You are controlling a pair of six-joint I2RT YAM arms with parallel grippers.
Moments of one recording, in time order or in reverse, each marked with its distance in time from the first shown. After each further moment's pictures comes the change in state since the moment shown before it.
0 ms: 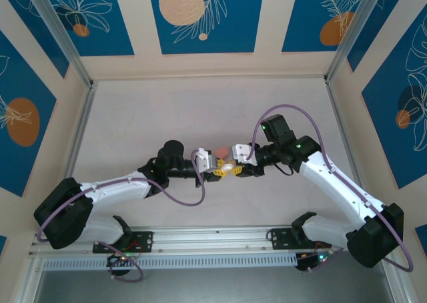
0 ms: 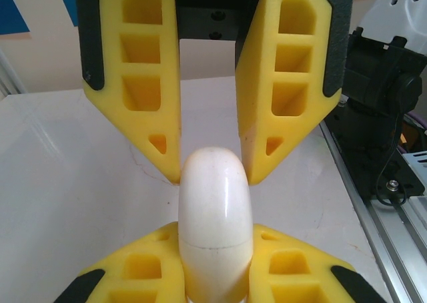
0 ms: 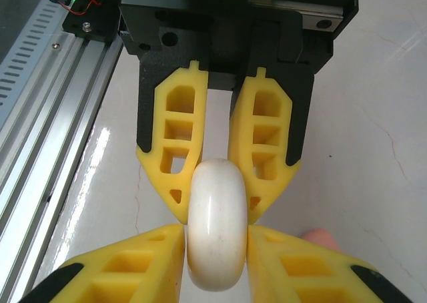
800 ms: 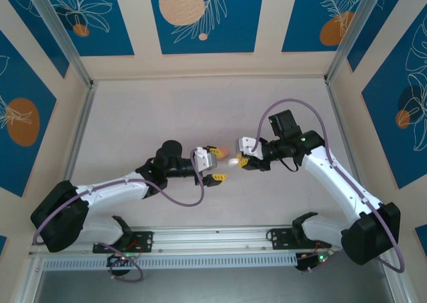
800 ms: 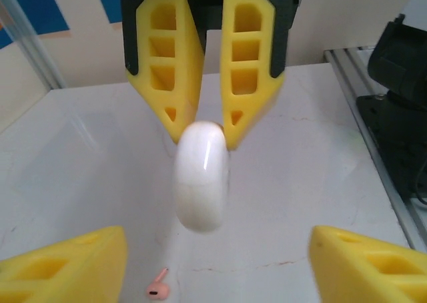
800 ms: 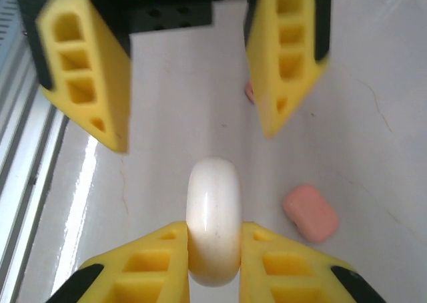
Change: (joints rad) left arm 0.000 -0.039 0.000 -0.034 -0.114 0.029; right arm -0.148 0.047 0.037 -0.084 0.001 -0.038
